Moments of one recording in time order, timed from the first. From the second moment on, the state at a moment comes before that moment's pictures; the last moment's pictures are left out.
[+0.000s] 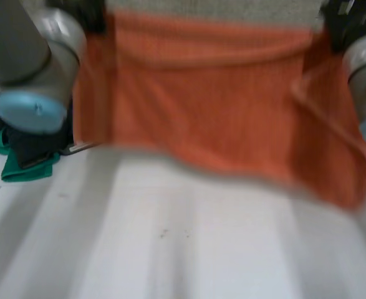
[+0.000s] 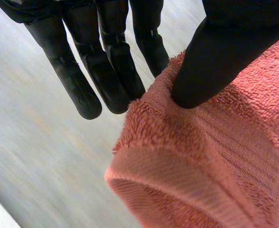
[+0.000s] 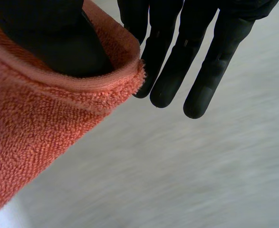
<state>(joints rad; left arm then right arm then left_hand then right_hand) 4.26 -2.12 -0.70 3.16 -1.66 3.60 1.83 -1.11 1.01 -0.21 1.57 2.24 1.14 1.20 1.19 1.20 0.97 1.10 1.18 1.20 1.20 1.00</state>
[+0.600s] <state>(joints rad) 4.29 -2.12 -1.43 3.25 -1.65 3.58 1.80 -1.14 1.62 -0.17 1.25 2.41 1.14 1.20 1.19 1.20 0.97 1.10 1.19 1.20 1.20 1.00</state>
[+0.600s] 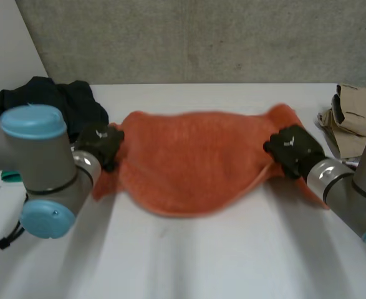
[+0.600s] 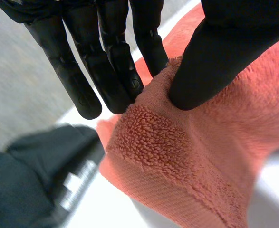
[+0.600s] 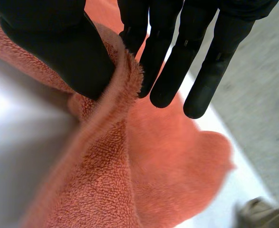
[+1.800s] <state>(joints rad) 4.39 -2.17 -1.58 3.36 -1.49 3.74 1.78 -1.10 1.68 -0.13 1.26 2.46 0.70 0.70 0.70 0.69 0.52 1.10 1.19 1.20 1.20 1.00</state>
